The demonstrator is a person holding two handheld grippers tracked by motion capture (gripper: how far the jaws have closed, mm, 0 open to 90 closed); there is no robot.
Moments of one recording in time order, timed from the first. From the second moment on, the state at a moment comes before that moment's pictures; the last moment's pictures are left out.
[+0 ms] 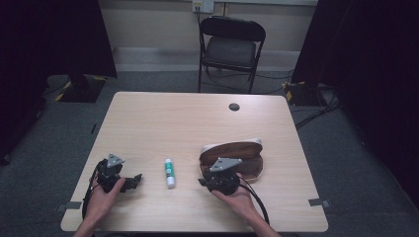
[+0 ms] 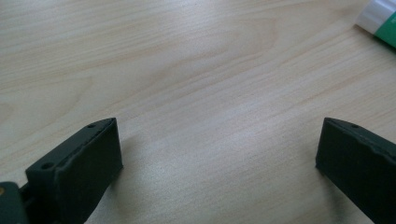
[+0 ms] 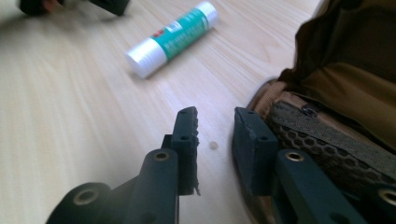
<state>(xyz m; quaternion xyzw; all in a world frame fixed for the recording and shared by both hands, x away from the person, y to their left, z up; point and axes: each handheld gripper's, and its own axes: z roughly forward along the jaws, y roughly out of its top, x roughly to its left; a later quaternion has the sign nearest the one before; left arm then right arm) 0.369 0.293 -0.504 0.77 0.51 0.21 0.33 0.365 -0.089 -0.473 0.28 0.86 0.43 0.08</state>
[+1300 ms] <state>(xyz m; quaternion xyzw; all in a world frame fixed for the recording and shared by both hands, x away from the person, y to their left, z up) 0.368 0.293 -0.503 0.77 0.51 0.21 0.33 0.430 -0.250 -0.465 0.45 0.77 0.40 0.19</state>
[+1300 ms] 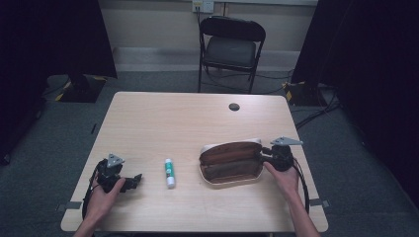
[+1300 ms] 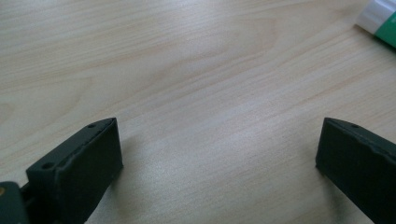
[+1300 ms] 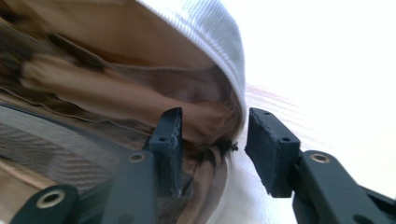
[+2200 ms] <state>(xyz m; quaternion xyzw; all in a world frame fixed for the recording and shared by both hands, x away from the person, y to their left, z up) 0.368 0.293 -0.504 0.77 0.50 0.21 0.33 0.415 -0.225 -0.467 0.42 0.81 0.38 0.18</state>
